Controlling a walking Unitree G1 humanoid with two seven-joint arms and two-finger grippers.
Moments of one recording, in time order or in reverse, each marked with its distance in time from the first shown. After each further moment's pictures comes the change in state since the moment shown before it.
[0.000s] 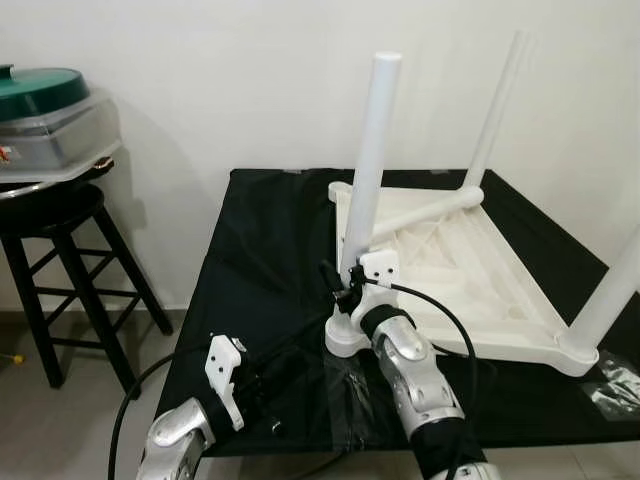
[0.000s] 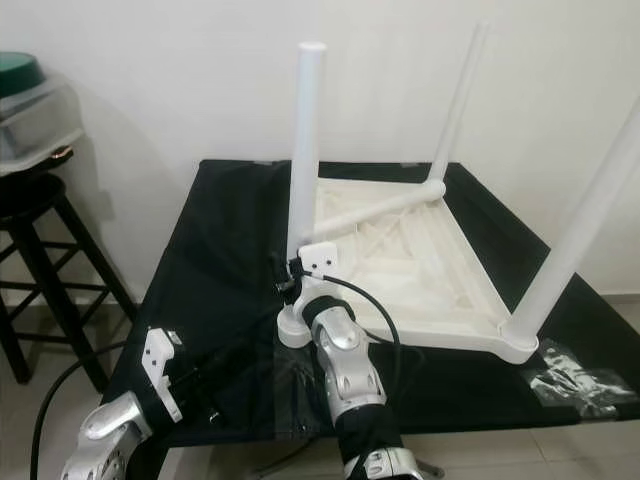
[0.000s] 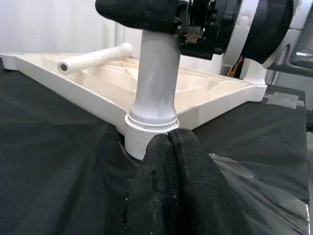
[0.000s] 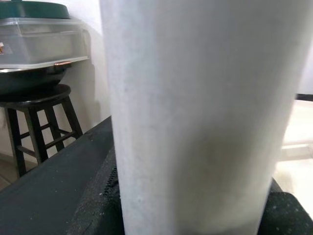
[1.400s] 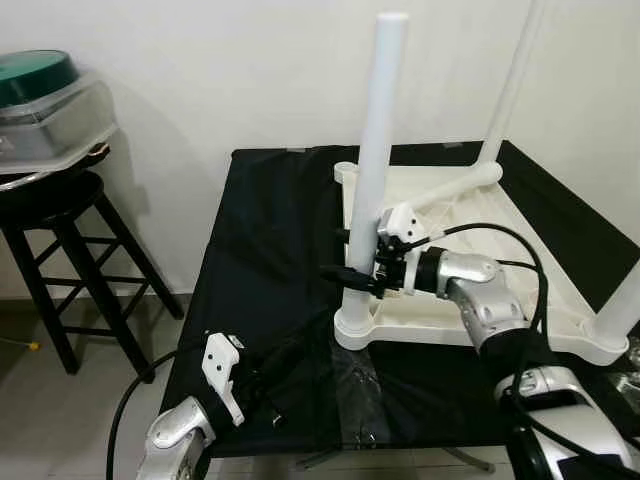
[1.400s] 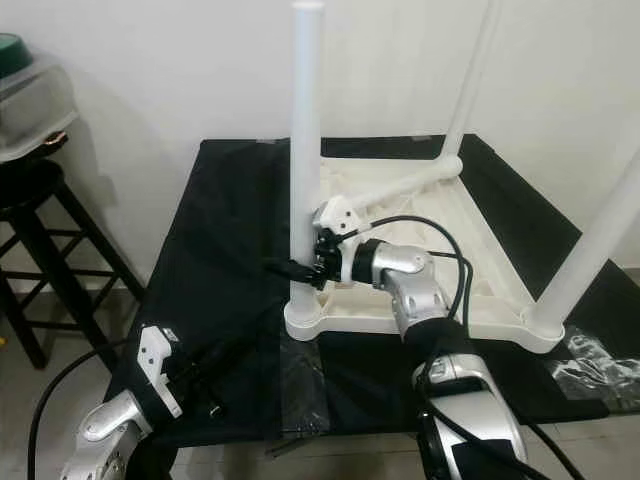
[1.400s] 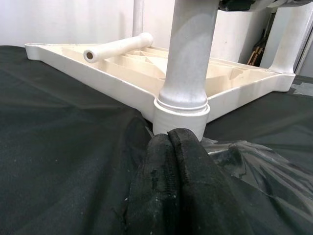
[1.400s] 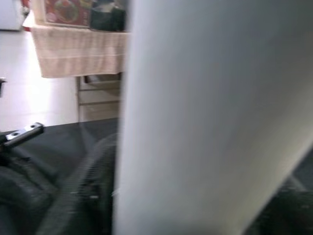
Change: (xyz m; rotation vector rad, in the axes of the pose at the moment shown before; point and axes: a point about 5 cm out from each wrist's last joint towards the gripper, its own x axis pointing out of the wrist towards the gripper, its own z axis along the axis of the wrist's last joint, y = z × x) left arm -0.003 0.001 0.008 0.044 -0.028 0.052; right arm 0.011 -0.057 0.072 -0.252 0.034 0.763
